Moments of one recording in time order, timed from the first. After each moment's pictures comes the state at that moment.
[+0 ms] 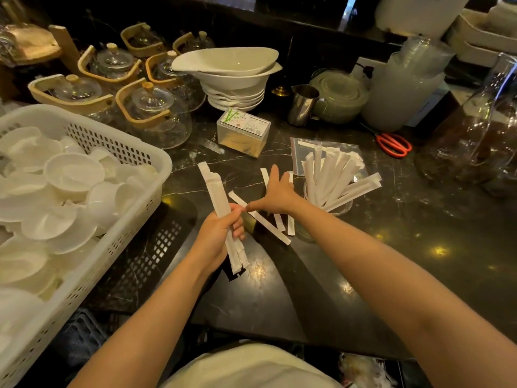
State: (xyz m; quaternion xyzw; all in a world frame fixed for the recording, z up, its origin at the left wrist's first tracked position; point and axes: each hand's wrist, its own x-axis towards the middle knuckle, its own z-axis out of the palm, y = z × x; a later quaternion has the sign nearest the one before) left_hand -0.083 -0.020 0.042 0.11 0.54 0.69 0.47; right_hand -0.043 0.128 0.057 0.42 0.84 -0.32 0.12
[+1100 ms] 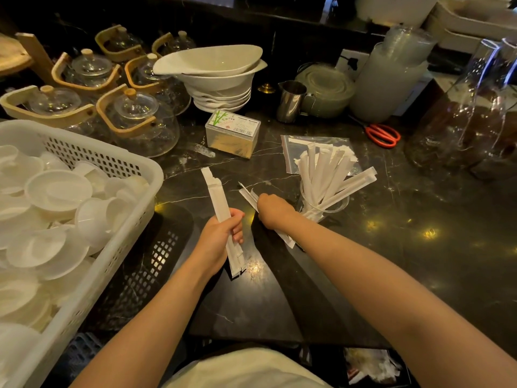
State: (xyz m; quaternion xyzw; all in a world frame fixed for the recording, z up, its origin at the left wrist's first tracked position) left_hand -0.091 -0.012 0.036 0.13 0.58 0.64 0.49; right_hand -0.037 0.110 0.047 0.38 0.89 -0.17 0.19
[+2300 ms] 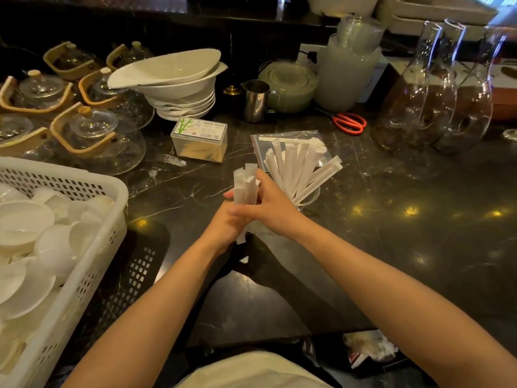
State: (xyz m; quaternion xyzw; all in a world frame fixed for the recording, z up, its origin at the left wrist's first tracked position) left_hand -0.068 0.033 0.061 0.43 0.59 0.54 0.42; right_hand 0.018 0.097 0.096 0.28 0.72 -0.61 -0.16
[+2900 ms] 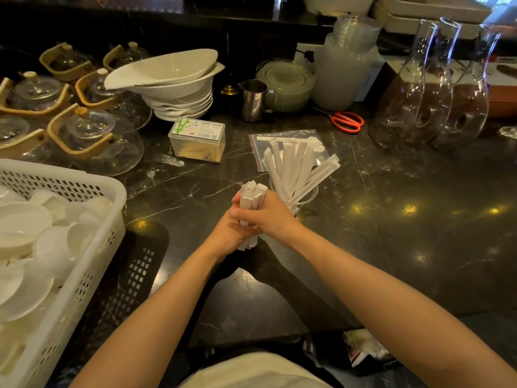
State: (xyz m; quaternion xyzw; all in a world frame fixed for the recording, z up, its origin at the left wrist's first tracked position) left_hand -0.060 0.025 0.050 0.42 0.62 0.50 0.44; right_hand 0.018 0.091 0.080 0.33 0.69 -0.62 -0.17
